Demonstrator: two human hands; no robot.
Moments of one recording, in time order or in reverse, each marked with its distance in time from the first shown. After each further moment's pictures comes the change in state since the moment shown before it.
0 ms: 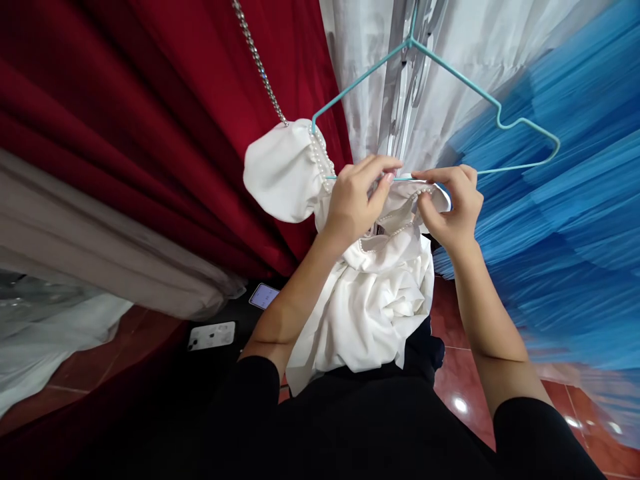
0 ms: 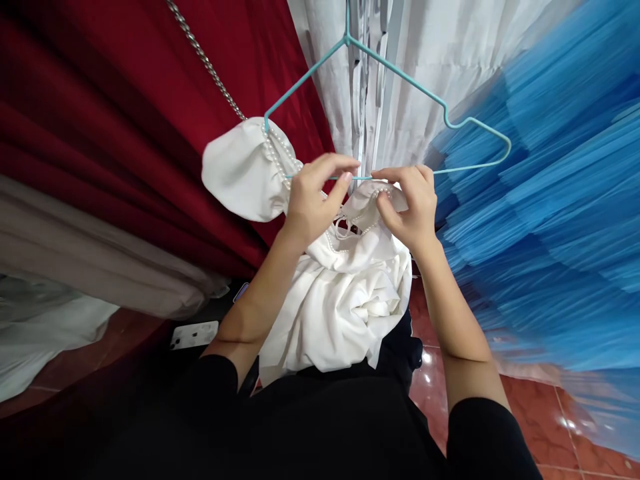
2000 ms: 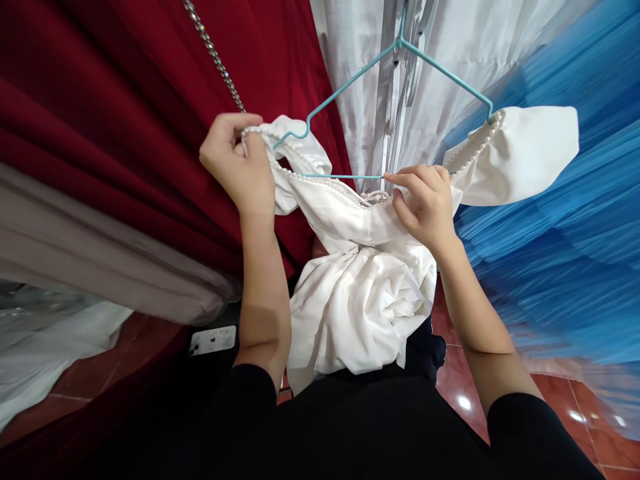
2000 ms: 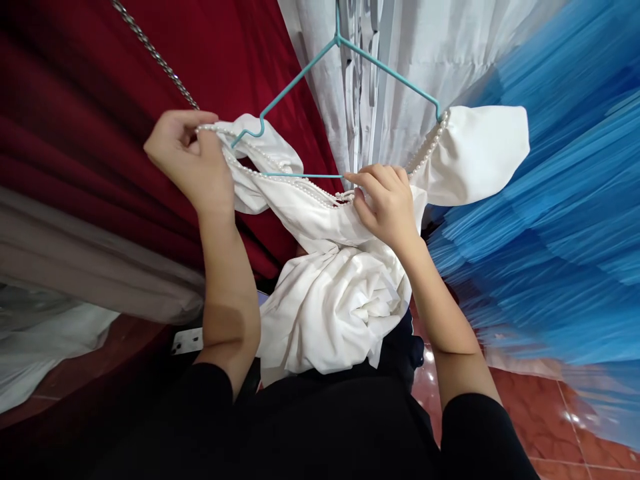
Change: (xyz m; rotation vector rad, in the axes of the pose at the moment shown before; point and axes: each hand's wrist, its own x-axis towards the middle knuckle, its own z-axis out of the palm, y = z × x) left_hand 0.015 -0.103 -0.093 0.247 0.623 -0.305; right_hand -0.001 -0.004 0.024 -0.018 -0.177 -0.013
